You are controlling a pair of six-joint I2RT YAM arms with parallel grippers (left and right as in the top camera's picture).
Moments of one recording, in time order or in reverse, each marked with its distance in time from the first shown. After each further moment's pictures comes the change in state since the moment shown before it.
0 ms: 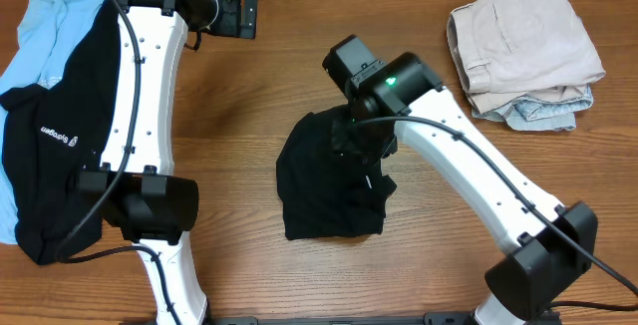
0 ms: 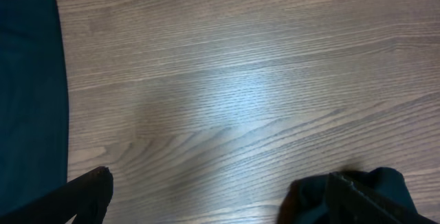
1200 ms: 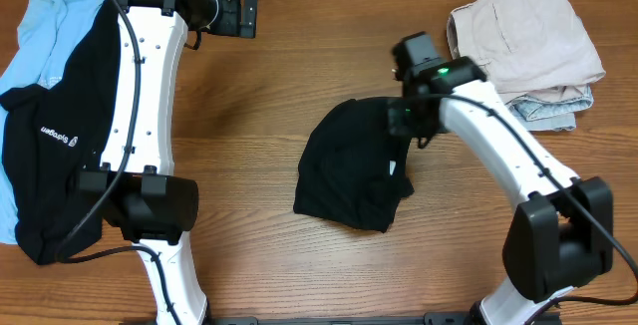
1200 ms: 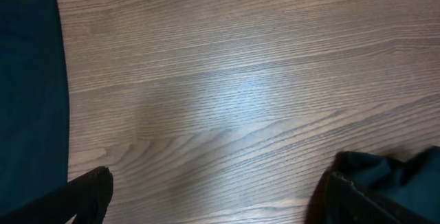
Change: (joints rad) left arm 0.000 0.000 0.000 0.006 0.000 0.000; right arm -0.330 0.003 -0.268 0.245 0.071 -0.346
